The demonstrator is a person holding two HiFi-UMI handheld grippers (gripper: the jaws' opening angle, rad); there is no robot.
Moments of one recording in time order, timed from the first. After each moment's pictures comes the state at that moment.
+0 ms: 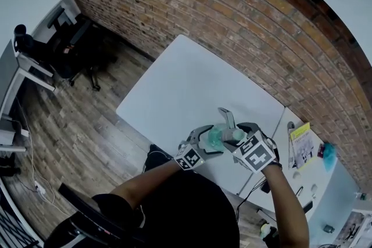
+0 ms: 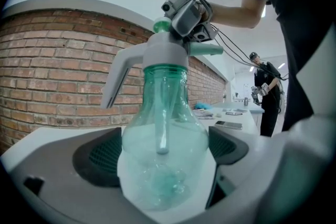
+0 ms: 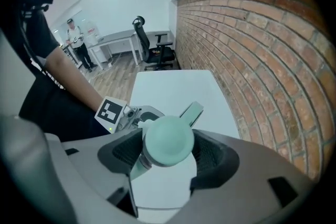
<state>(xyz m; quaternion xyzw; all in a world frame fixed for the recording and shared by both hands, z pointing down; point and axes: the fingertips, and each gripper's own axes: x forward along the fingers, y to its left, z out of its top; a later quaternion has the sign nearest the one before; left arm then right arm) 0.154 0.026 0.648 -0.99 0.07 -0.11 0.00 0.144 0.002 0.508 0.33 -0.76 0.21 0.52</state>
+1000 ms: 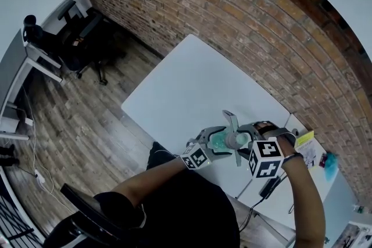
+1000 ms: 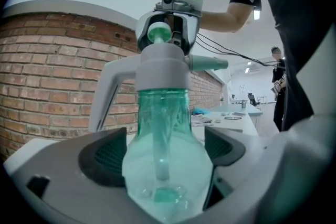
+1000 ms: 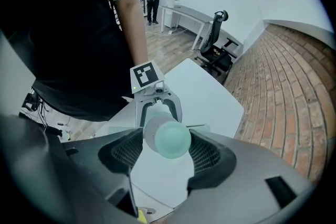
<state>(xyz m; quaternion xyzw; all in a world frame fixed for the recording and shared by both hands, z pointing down) 0.175 0.024 0.615 -0.99 0.06 -0.09 0.02 0.147 0.018 0.494 0.03 -0.76 -0.07 0.64</state>
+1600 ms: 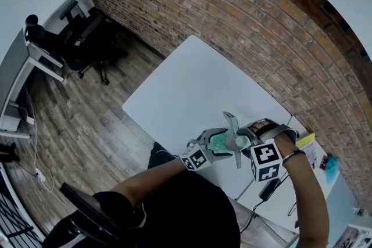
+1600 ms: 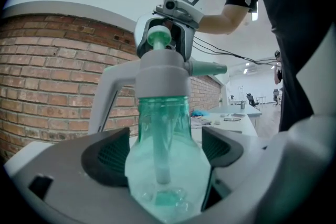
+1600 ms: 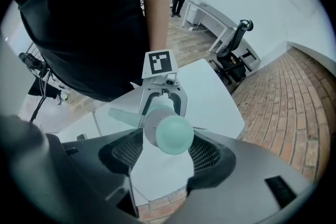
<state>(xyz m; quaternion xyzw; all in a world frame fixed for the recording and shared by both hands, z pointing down) 0.177 0.024 0.608 -1.00 0.05 -0.07 0.02 0.158 0.020 0.501 -0.06 -0.73 -0.16 0.67</state>
